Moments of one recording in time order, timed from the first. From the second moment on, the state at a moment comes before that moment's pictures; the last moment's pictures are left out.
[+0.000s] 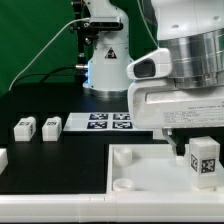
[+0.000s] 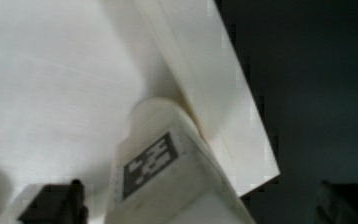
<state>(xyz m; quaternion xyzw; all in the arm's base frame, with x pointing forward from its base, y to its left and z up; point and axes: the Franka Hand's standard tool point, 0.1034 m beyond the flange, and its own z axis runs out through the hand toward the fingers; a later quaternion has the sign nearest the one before) 0.631 0.121 0.076 -0.99 0.14 -0.03 0.09</state>
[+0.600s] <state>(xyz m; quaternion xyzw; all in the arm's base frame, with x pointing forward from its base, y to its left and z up) 0.634 0.120 0.077 -0.99 0.08 -0.04 0.07</state>
